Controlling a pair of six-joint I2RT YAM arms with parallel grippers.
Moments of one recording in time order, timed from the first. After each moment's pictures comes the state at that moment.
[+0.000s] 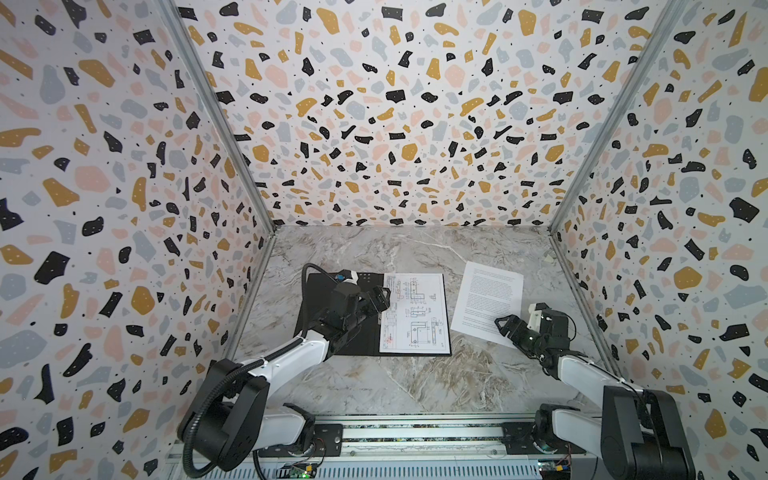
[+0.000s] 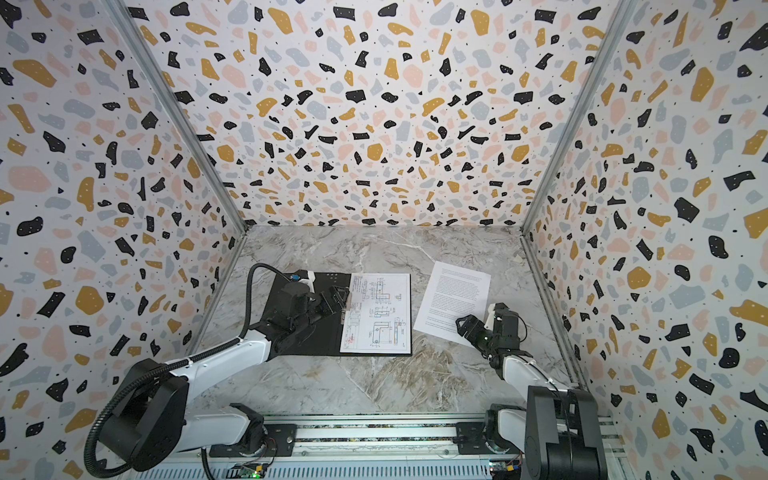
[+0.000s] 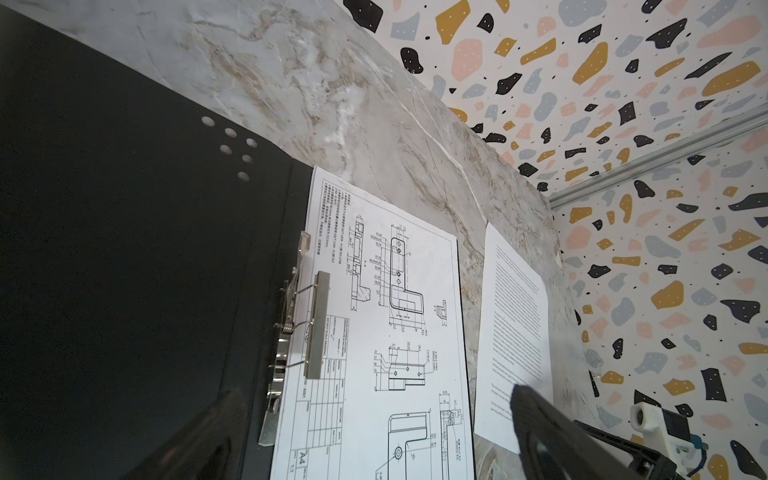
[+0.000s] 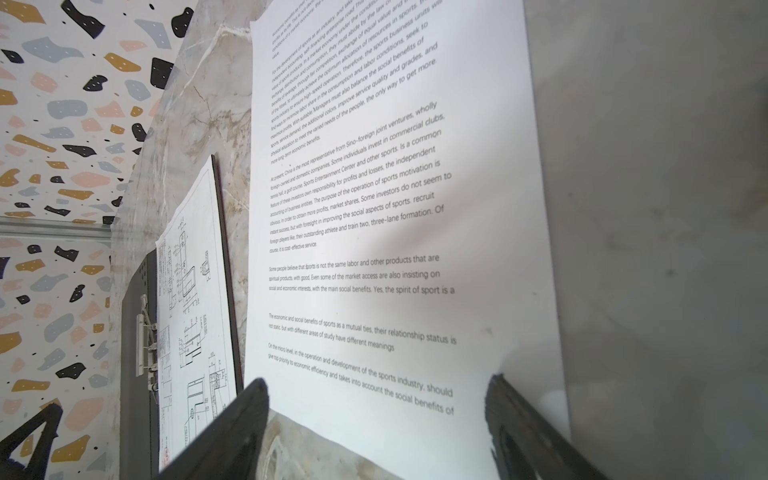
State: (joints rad) left arm -0.47 1.31 0.61 0.18 0.05 -0.80; right arm -0.07 1.15 0.28 0.09 -0.39 0.63
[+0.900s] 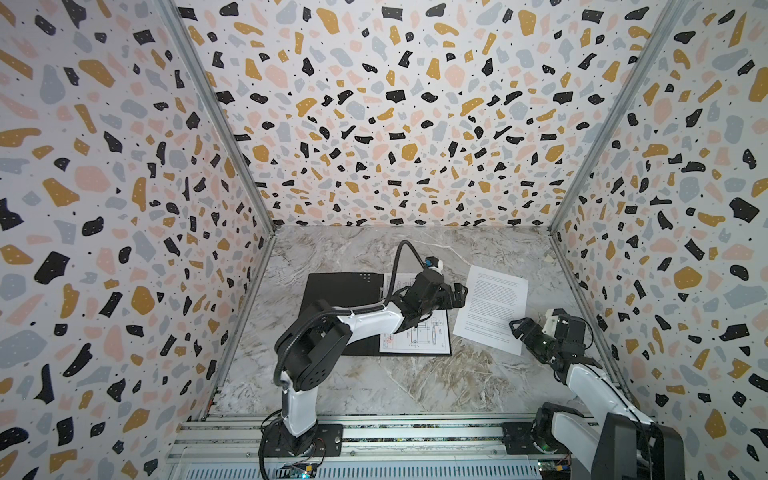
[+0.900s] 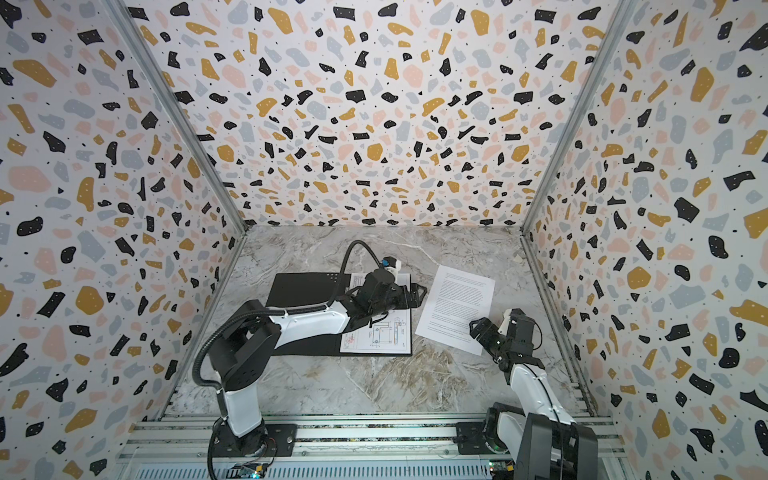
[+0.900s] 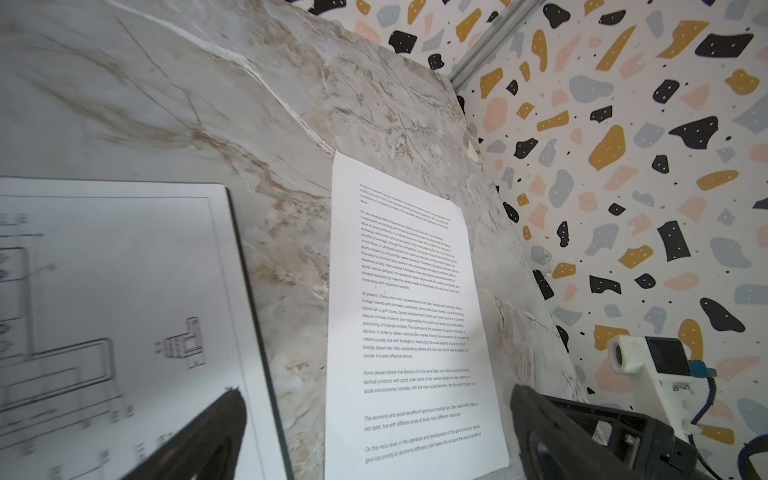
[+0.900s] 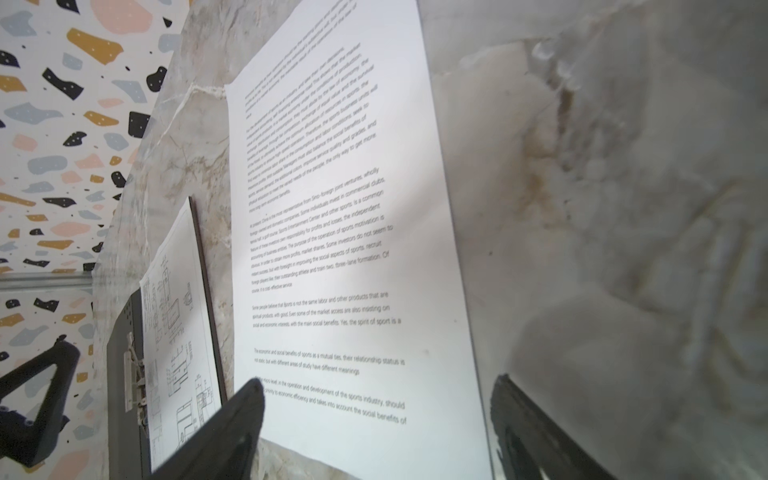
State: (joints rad) left arm -0.86 1.93 1.24 0.18 0.02 -0.71; right arm -0.24 1.03 0.30 -0.07 -0.40 0.58
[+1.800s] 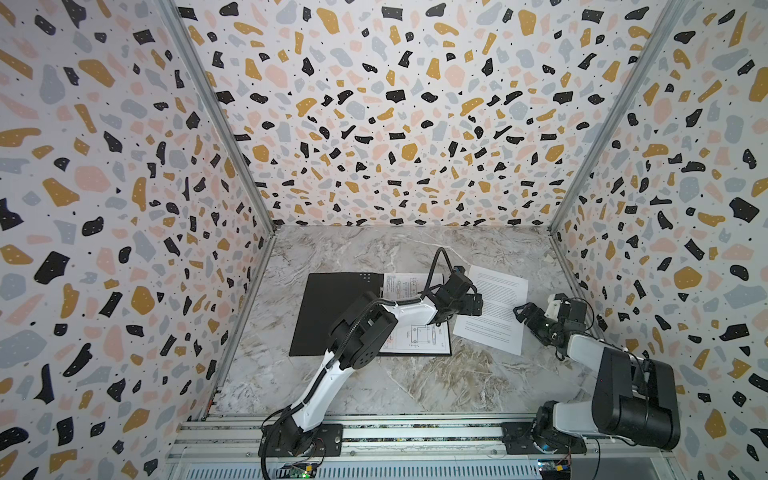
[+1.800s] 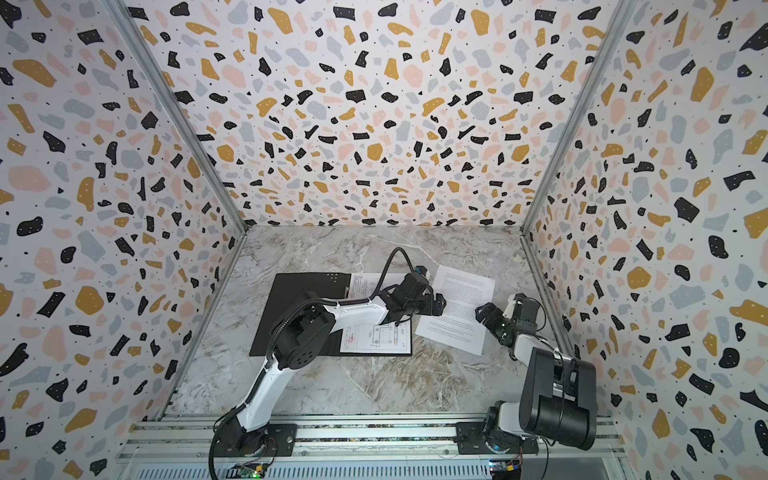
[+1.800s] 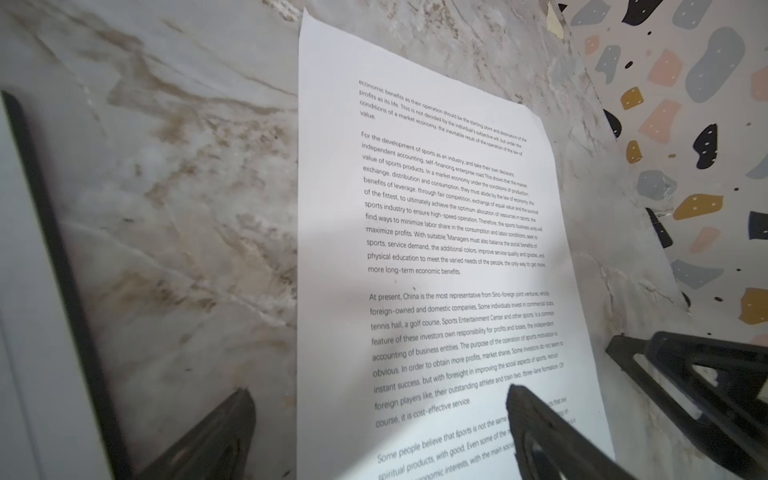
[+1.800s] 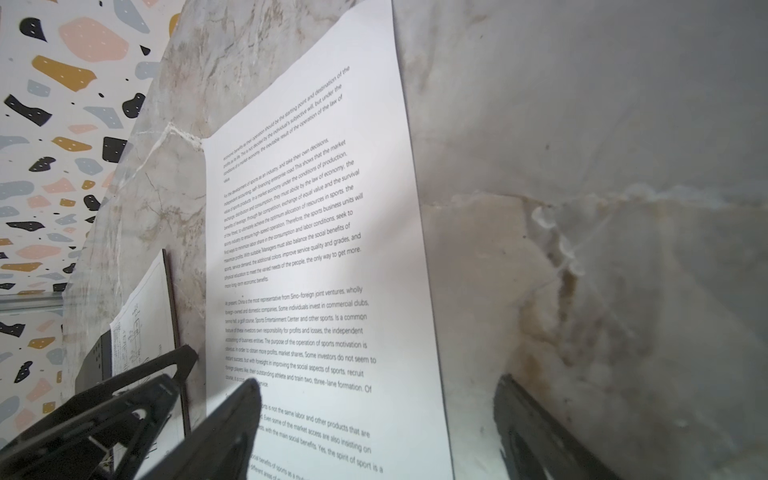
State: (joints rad) left arm -0.91 2.30 1.63 -0.04 0.02 -0.63; right arm -0.28 1.37 0.46 0.08 -0.42 0.49
